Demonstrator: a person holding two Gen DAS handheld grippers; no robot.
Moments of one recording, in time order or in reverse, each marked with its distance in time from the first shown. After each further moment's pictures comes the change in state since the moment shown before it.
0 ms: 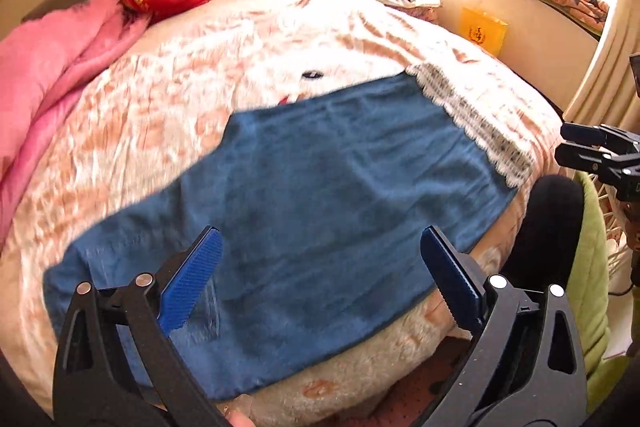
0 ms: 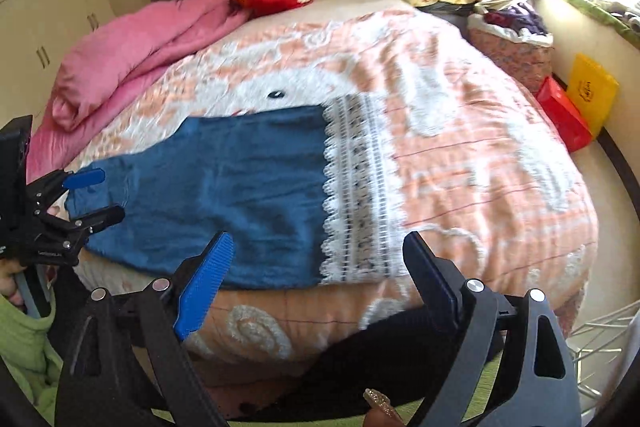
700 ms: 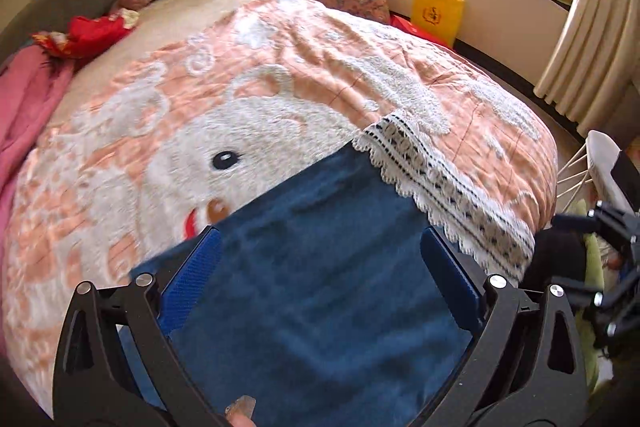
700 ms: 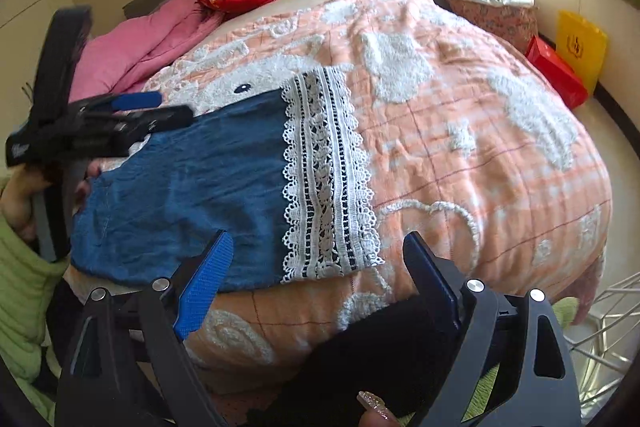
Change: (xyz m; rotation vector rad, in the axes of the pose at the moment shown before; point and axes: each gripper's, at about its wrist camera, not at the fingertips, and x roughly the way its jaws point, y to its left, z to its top) left arm 0.096 -0.051 0.115 0.162 0.057 -0.138; right arm 0.032 -0.032 -0.013 0.135 0.043 0.025
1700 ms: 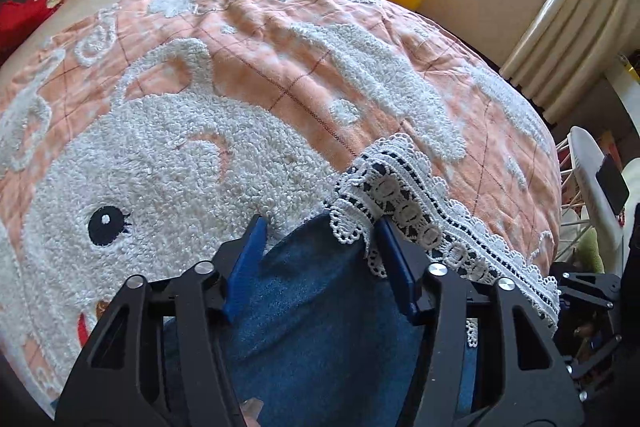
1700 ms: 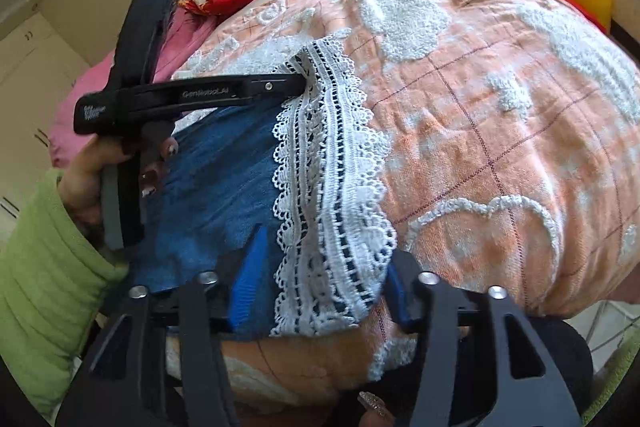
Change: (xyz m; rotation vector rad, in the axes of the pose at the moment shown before) left arm 0.110 -0.005 0.046 0.035 0.111 -0.224; right arm 0.064 -0.024 0.012 0.176 0.050 0.145
